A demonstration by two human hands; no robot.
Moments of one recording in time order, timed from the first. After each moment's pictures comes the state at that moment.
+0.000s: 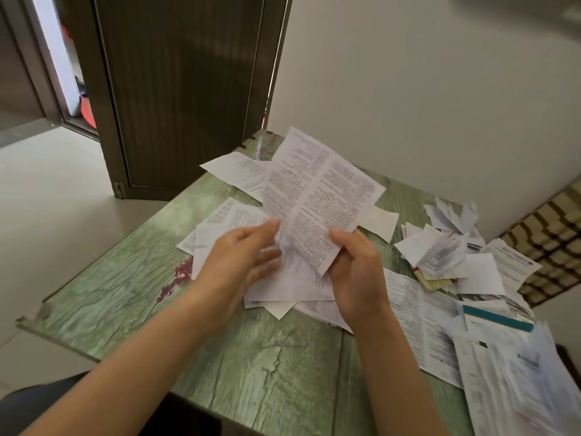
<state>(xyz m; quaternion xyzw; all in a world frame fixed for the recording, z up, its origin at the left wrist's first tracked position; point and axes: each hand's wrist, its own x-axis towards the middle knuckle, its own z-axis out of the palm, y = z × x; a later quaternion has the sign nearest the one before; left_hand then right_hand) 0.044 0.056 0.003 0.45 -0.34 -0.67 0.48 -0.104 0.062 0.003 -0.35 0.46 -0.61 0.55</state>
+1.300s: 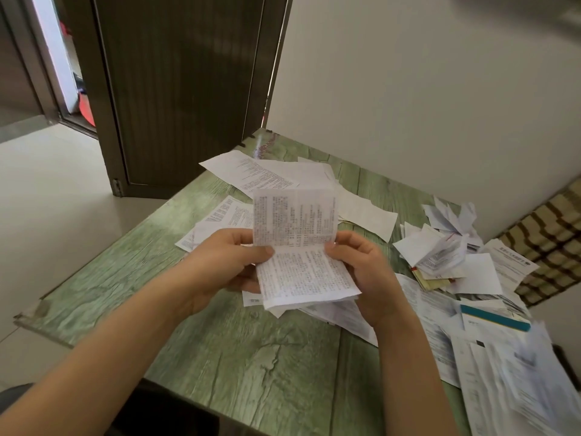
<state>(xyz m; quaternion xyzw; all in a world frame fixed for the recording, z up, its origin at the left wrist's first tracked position) 0.067 0.048 0.004 0.47 -0.48 -0.66 0.33 -0.131 0.060 0.002 -0.44 0.53 -0.49 0.53</state>
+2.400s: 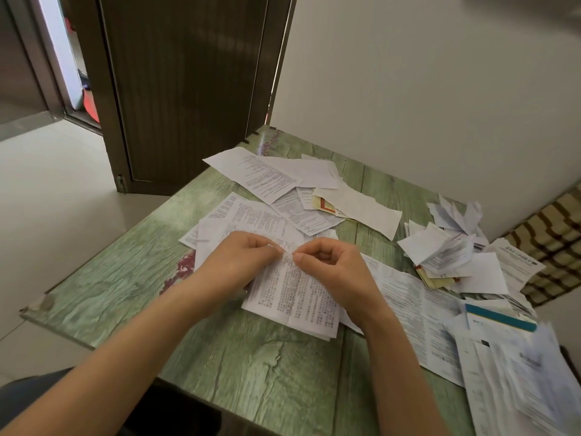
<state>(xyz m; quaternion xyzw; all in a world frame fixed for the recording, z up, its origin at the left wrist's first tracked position) 0.057 0.052 -0.002 0.50 -0.56 -0.57 0.33 -0.106 0.063 -0.003 -0.60 0.56 -0.39 0.41</state>
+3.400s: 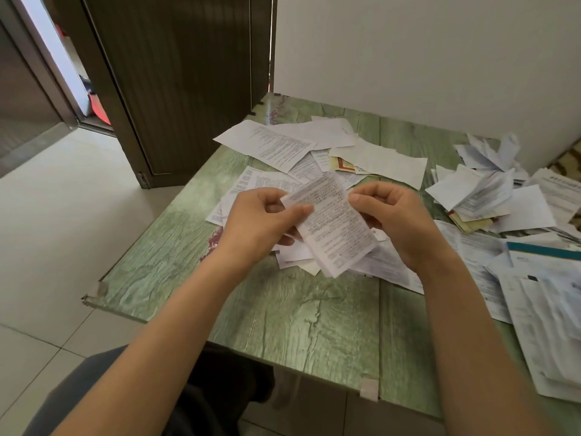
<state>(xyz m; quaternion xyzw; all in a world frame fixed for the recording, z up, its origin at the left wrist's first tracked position) 0.061 0.053 0.000 0.48 -0.56 -0.54 0.40 -0.129 0.061 0.001 -0.52 0.57 -0.47 0.42</state>
